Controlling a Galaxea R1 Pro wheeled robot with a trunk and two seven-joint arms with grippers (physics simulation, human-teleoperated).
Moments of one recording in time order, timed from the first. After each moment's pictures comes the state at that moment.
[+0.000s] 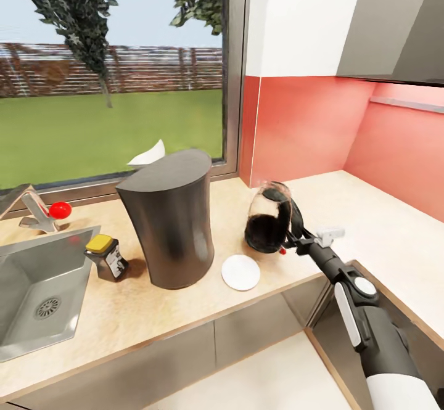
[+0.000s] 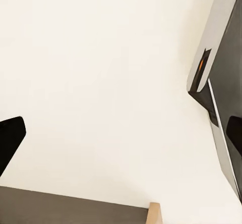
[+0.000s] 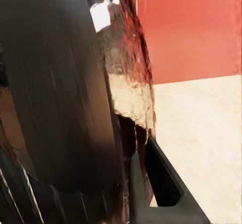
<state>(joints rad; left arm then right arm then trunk) -0.02 0.14 -0.18 0.04 0.37 -0.18 0.11 -0.51 -0.06 -0.15 -1.29 -0.08 0.06 0.40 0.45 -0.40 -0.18</state>
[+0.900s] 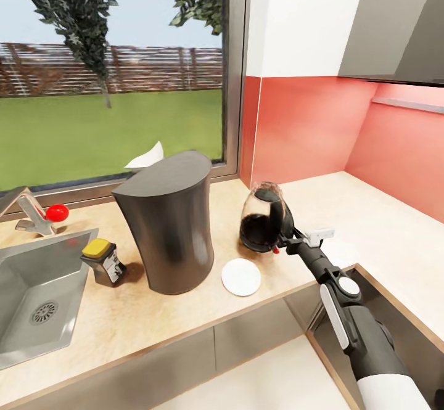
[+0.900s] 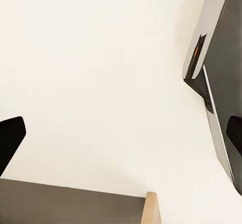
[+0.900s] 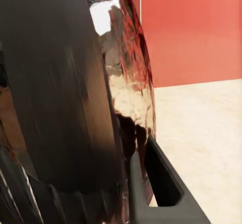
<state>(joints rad) -0.02 0.13 -0.18 0.04 0.37 -0.13 0.11 -0.51 -0.05 -0.04 -1.28 -0.08 0.03 0.26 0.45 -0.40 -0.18</state>
